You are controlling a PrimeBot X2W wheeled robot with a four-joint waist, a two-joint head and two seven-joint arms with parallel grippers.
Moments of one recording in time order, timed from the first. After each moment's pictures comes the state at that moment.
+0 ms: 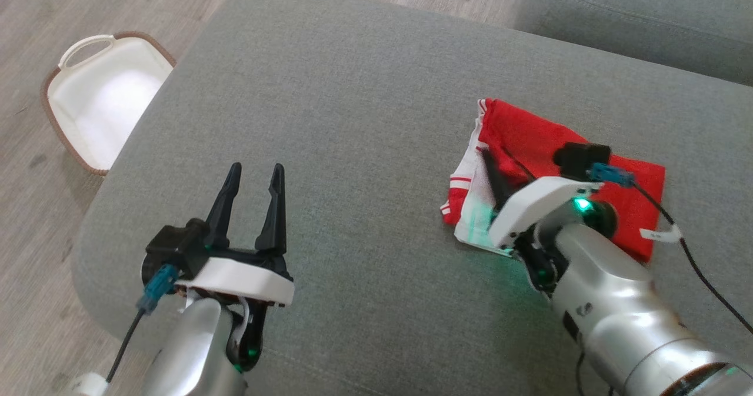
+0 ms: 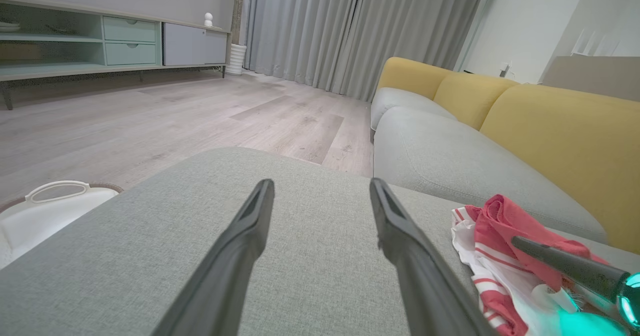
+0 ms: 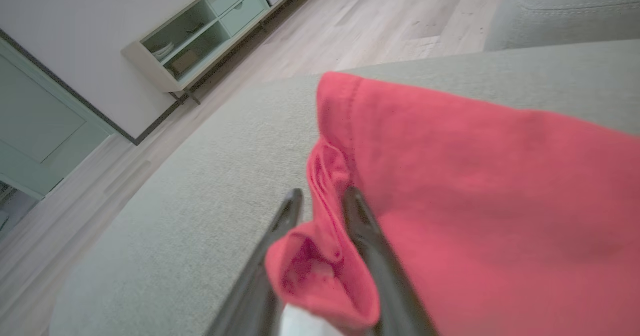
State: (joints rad) left arm -0.31 0.07 -0.29 0.43 -0.41 -0.11 -0.25; right arm -0.72 -0.06 0.67 1.11 0.86 0.13 -0.21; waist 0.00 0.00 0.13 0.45
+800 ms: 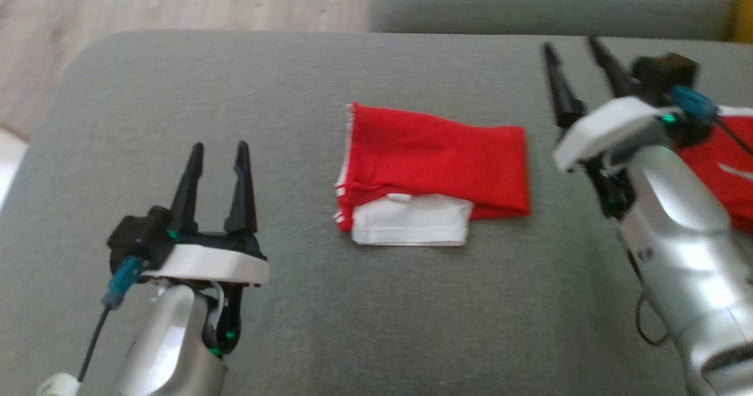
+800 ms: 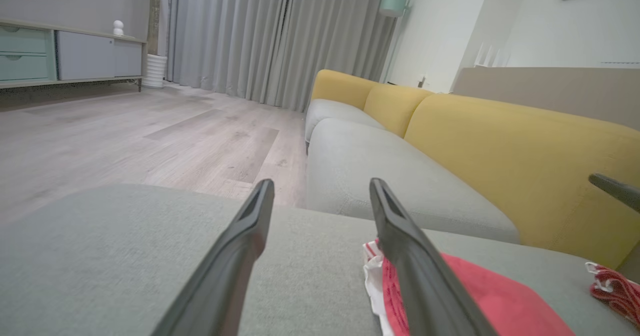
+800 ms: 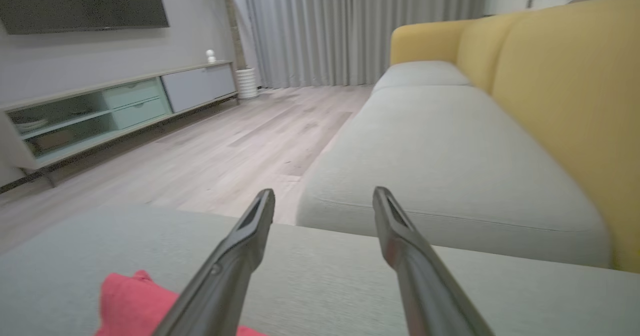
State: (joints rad) left arm -0.32 0.09 -0.22 0.38 -0.41 -0.09 -0.25; right arm -0.81 -0.18 0.42 0.95 0.44 0.13 -0.25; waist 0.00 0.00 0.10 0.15
